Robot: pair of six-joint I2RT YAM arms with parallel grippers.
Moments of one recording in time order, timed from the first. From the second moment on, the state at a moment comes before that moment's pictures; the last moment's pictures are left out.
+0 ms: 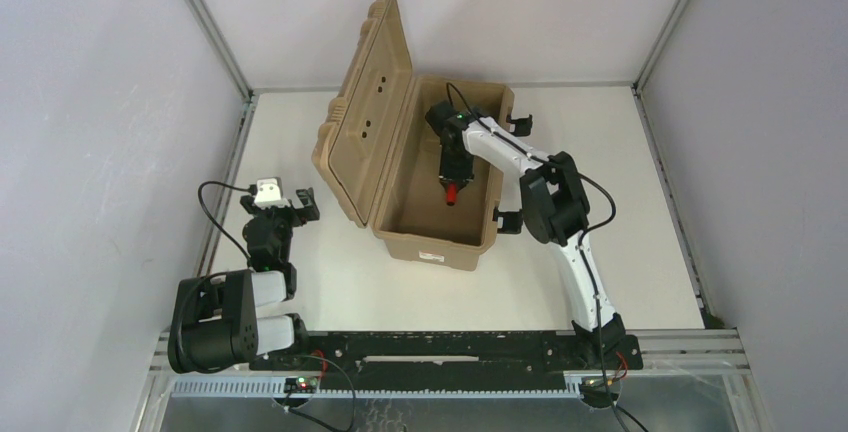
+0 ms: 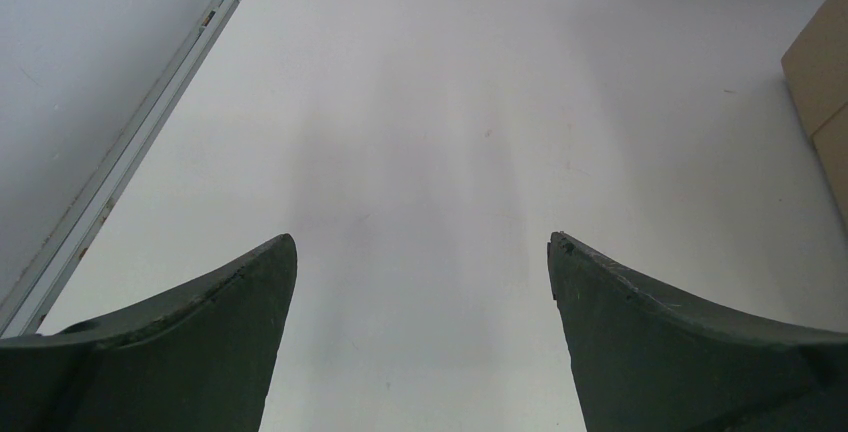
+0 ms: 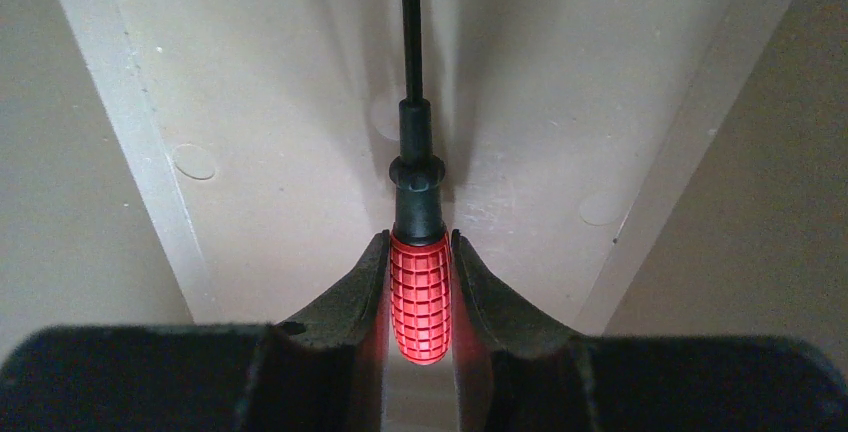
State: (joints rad) left arm 0.15 1.28 0.11 1.12 0.08 -0.04; right arm 0.60 2.32 2.02 -1.04 0.09 0.70
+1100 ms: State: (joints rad) left arm 0.15 1.28 0.11 1.12 0.08 -0.04; right arm 0.60 2.28 2.00 -1.01 0.08 0.68
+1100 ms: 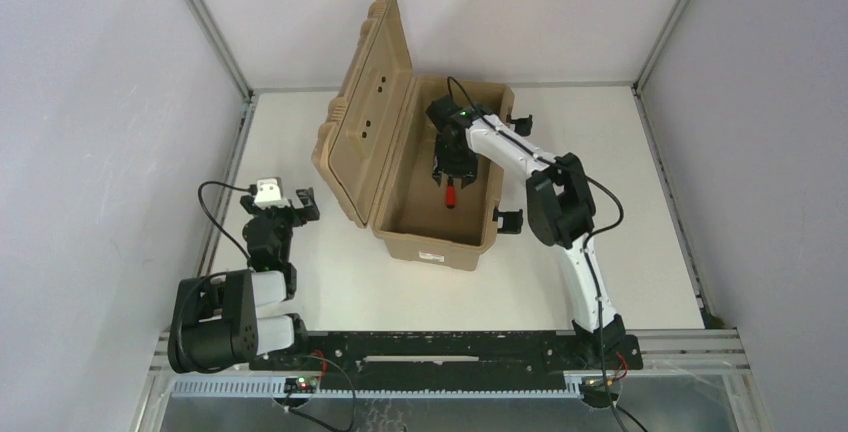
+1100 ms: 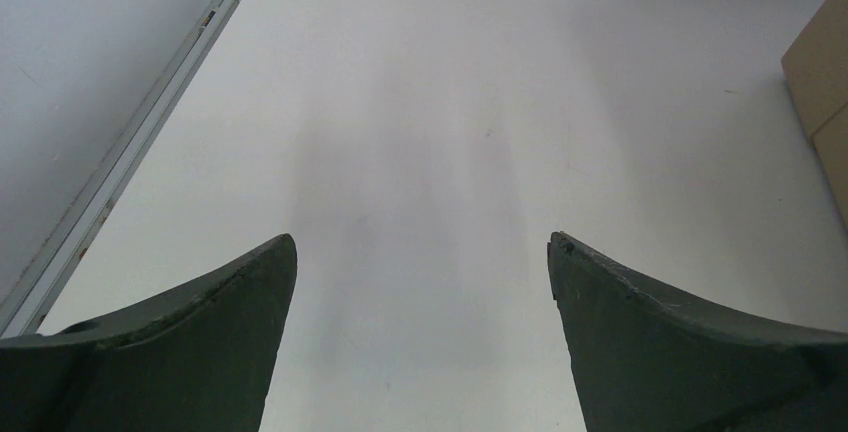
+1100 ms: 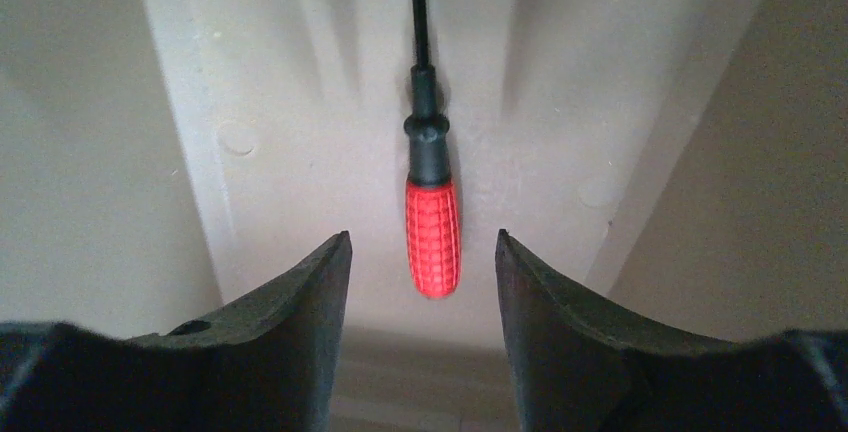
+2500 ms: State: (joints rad) left arm 0.15 1.28 0.11 1.12 0.08 -0.04; right arm 0.48 1.71 2.01 -1.06 0.17 0.49
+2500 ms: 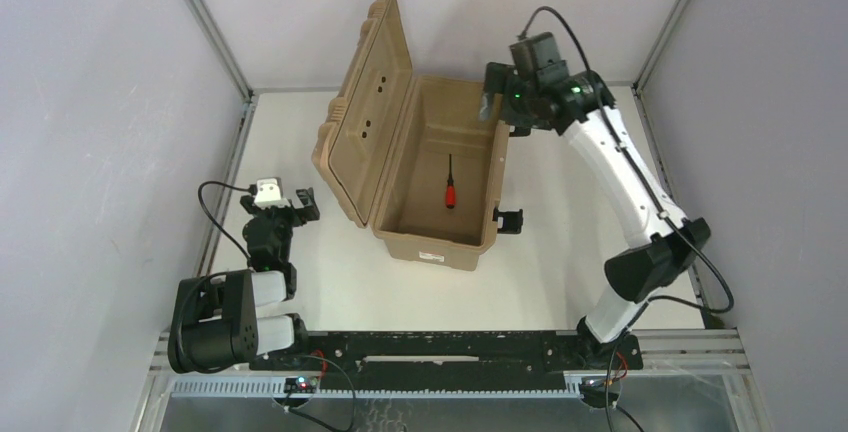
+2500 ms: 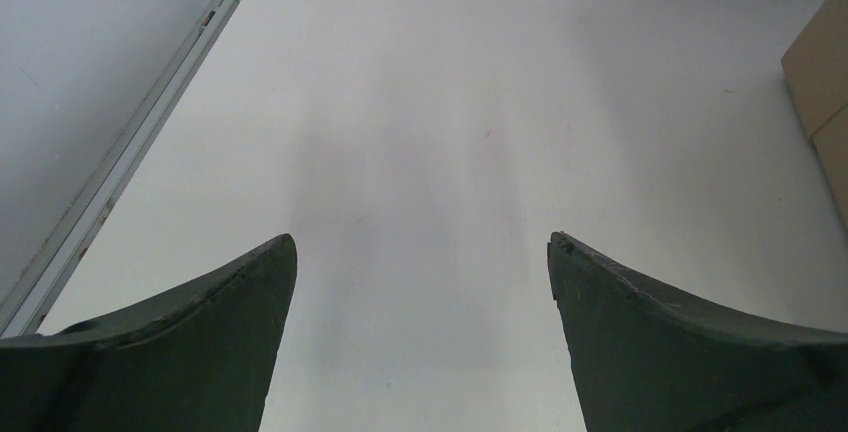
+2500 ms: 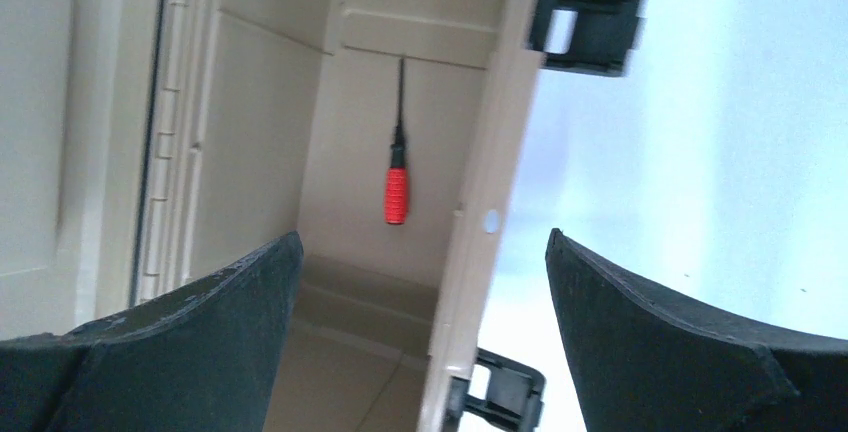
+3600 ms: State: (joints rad) left arm 0.15 1.28 0.11 1.12 0.08 -0.04; right arm 0.15 1.38 1.05 -0.43 0.12 0.37
